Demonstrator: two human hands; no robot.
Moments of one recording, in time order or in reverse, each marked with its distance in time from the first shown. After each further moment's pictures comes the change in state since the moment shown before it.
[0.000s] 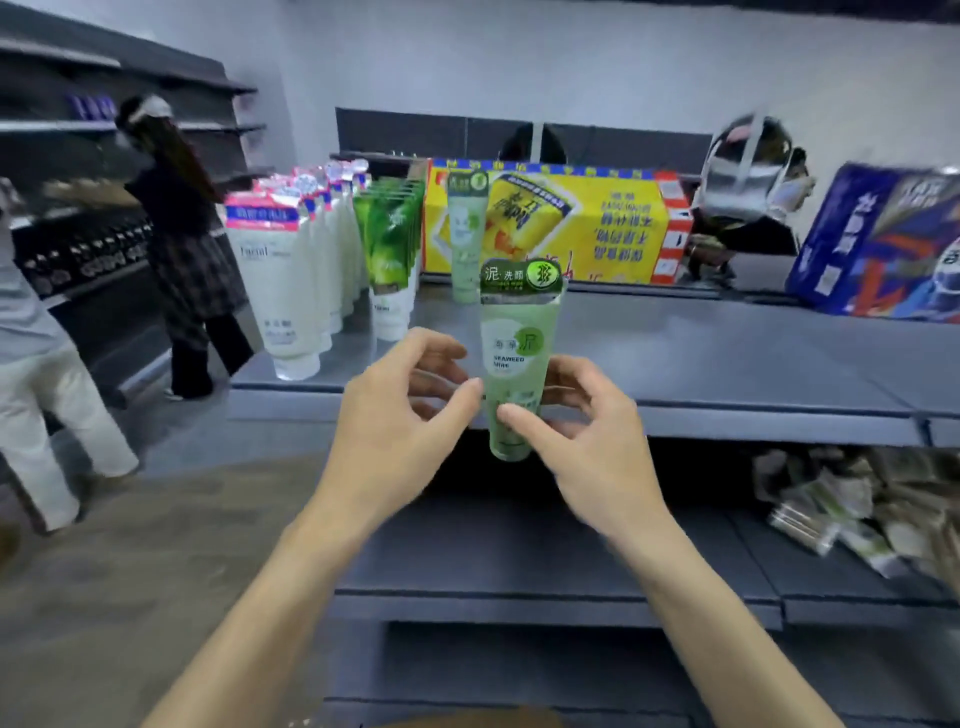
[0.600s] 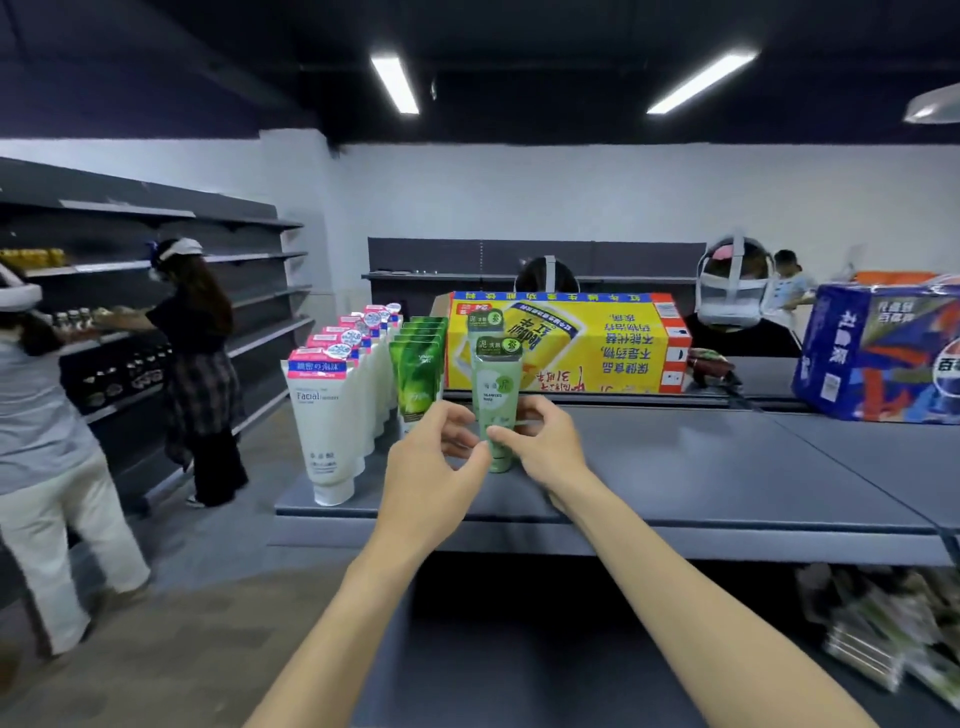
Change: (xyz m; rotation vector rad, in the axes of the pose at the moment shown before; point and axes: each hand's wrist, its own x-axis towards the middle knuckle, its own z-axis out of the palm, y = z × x) left_hand 0.057 -0.006 0.005 0.125 0.103 -0.039; right_hand 0.144 0.045 0.045 -0.087 0.003 0.135
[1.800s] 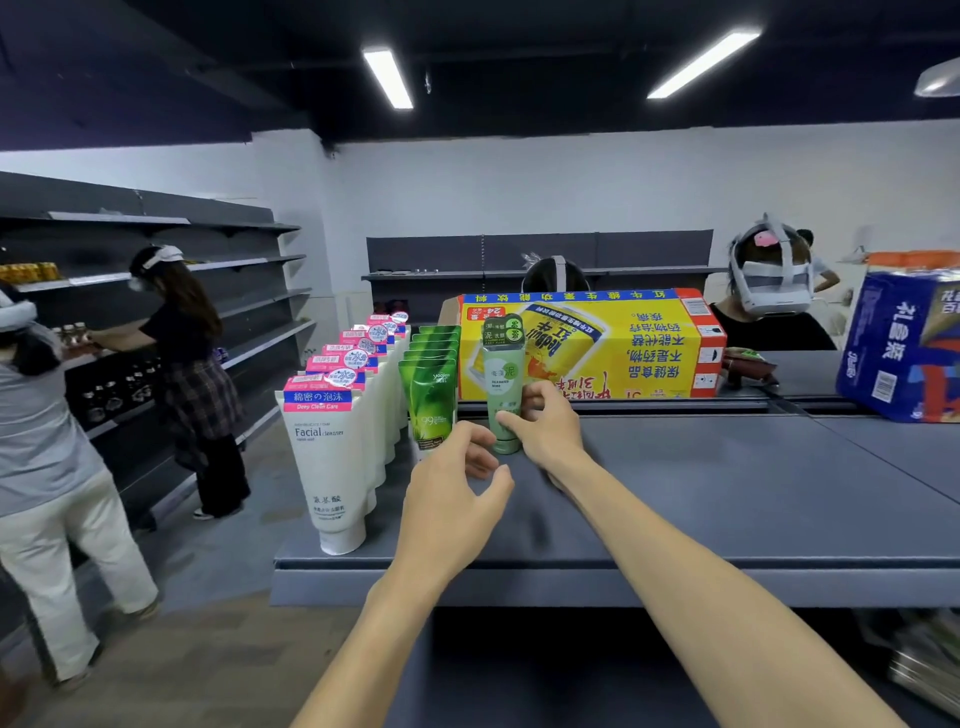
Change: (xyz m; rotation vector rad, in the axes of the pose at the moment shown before) left_hand 0.035 -0.043 0.014 0.069 -0.082 -0.017; right_hand 0.082 0.020 0.041 -0.044 0.104 0.050
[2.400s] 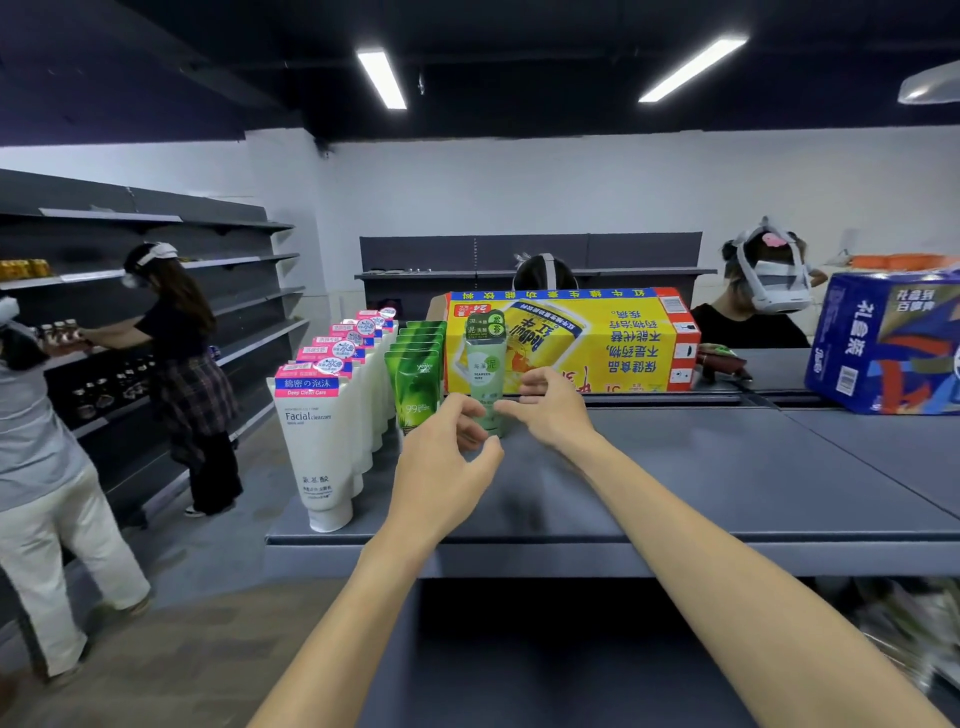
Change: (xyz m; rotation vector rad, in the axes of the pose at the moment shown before) left_hand -0.003 0.032 -0.003 0.026 0.012 0.032; right_hand -0.019 -0.026 -0.047 -0.063 -0.092 0.001
